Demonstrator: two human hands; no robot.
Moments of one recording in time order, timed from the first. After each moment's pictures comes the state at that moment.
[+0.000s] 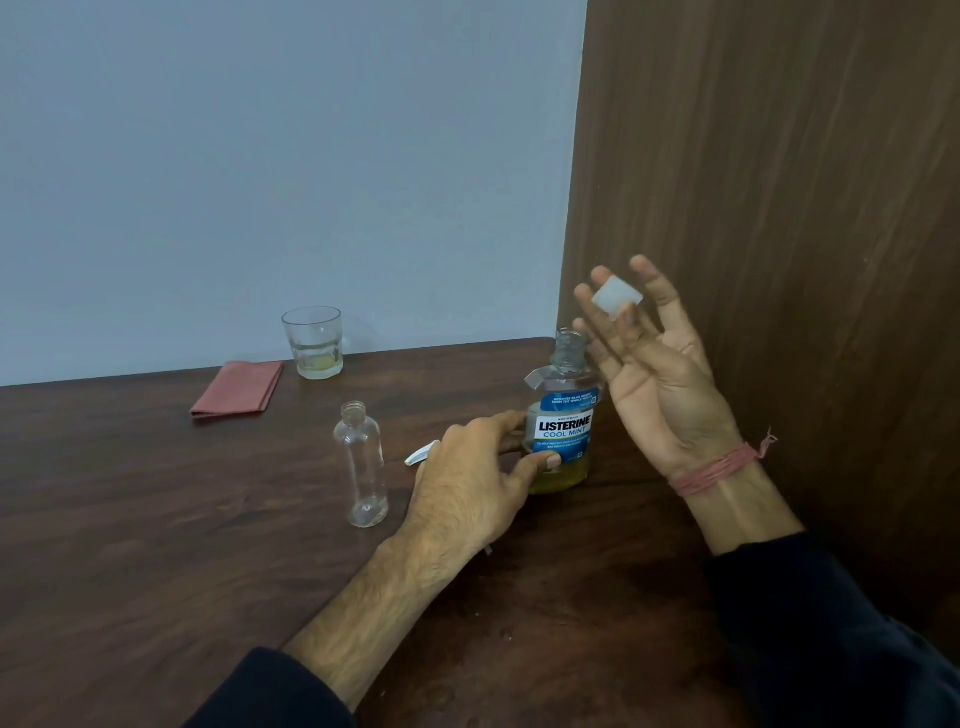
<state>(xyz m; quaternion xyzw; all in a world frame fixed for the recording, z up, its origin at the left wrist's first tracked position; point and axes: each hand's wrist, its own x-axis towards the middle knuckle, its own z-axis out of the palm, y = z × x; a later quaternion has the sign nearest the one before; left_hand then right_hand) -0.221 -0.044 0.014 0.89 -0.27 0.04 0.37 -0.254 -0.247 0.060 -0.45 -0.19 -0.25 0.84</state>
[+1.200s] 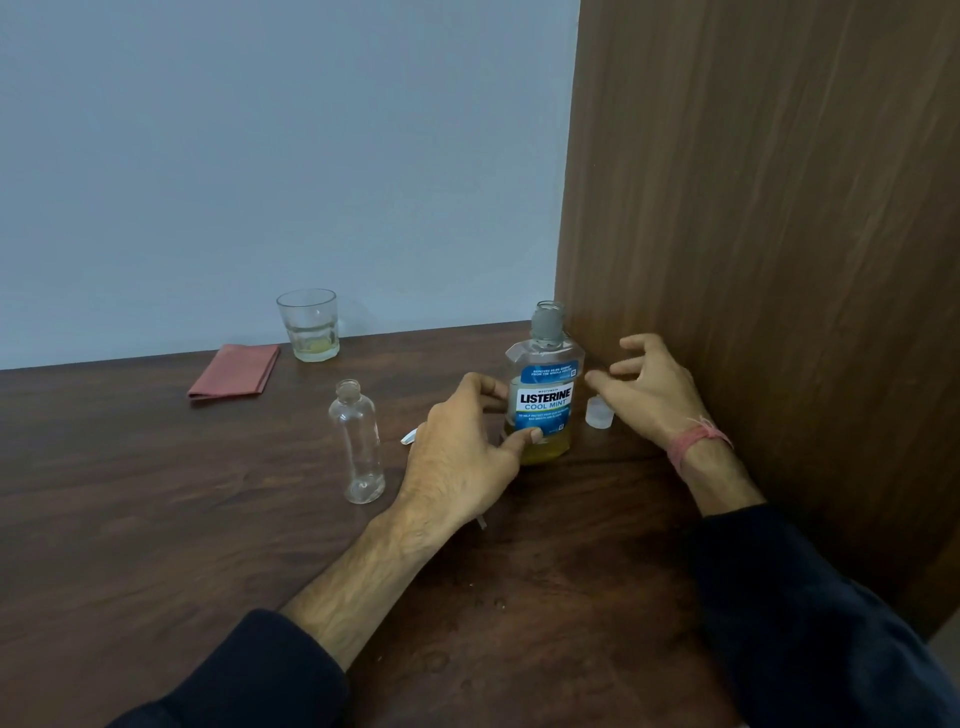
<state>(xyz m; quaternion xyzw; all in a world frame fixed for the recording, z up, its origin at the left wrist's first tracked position) -0.222 -0.044 0.010 0.86 -0.22 0.05 0.45 -0.243 -0.273 0.025 -0.84 0.24 -0.25 0.41</state>
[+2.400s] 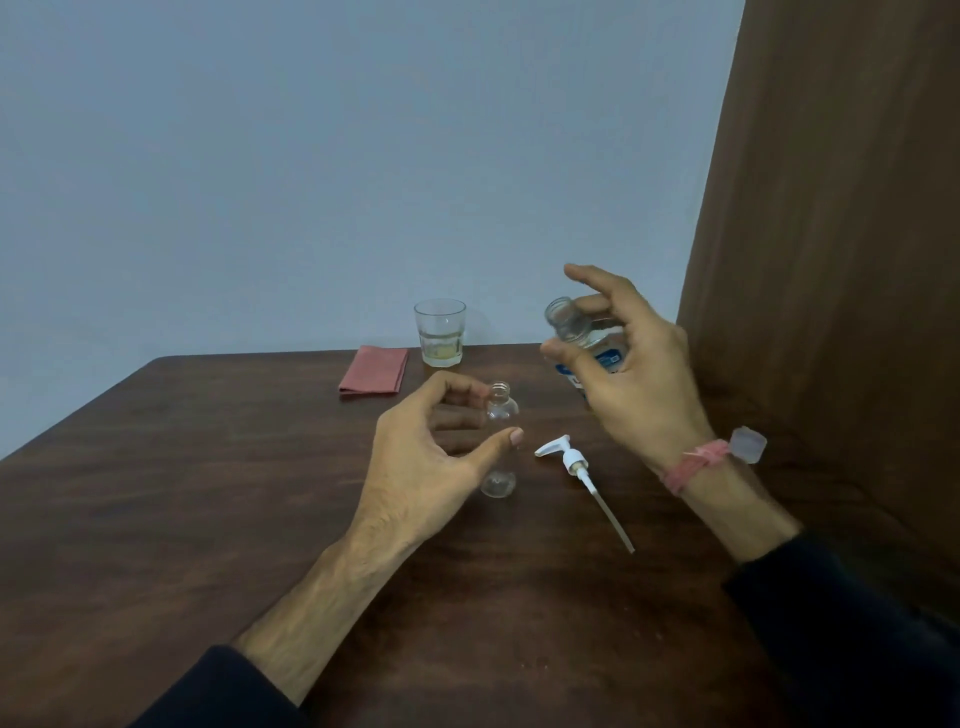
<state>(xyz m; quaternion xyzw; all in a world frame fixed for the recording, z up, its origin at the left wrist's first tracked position) -0.198 0.109 0.005 0.76 -0.21 0.18 0.59 -0.217 -0.109 0.072 -0.82 -0.12 -0.39 0.41</state>
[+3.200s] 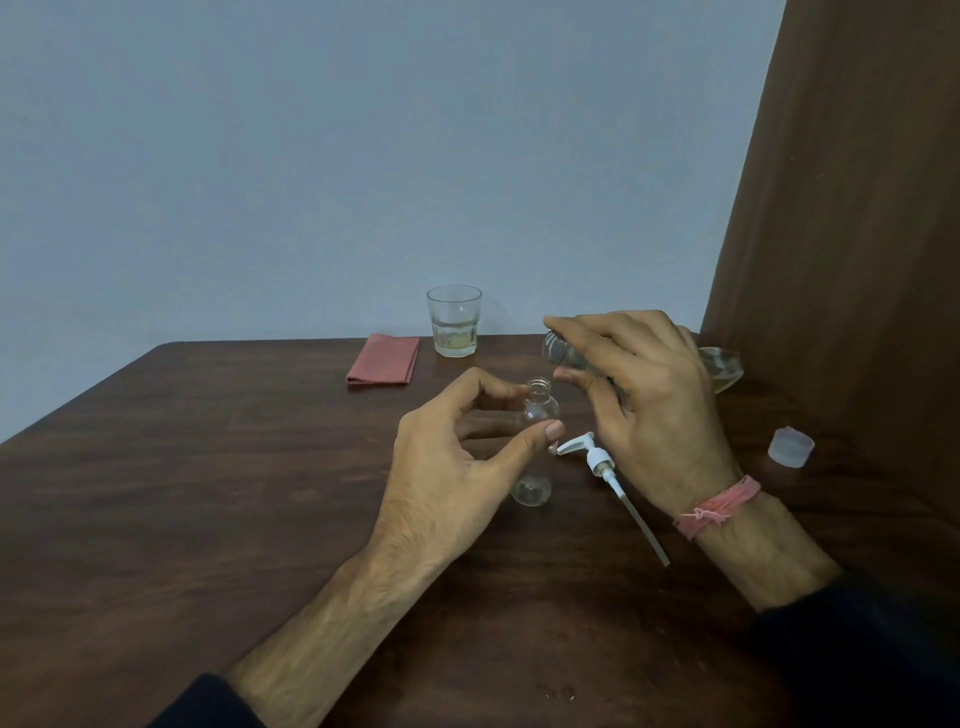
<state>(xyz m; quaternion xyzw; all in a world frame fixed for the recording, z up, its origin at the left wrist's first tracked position) -0.207 0.100 0.001 0.74 -0.23 0.16 0.61 -0.207 -0.111 0.031 -0.84 -0.19 -0.49 0.13</state>
